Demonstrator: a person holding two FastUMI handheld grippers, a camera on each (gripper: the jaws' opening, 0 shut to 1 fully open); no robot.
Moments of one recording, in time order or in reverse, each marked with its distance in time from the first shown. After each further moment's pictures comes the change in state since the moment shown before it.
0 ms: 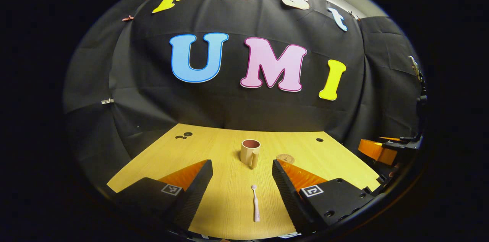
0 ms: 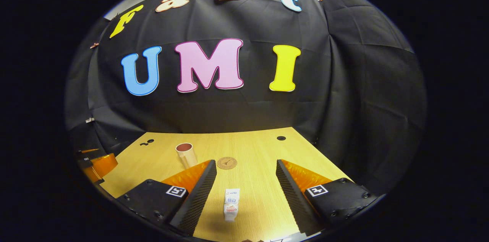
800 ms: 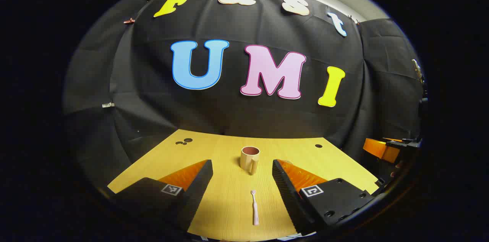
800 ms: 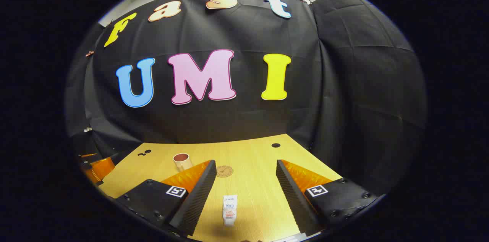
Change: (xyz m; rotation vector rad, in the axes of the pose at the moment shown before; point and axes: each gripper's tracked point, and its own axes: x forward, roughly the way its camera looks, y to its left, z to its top) left arm -0.006 0.000 0.020 0.001 -0.053 -0.004; right arm -0.010 -0.014 0.018 0.042 -0.058 -0.045
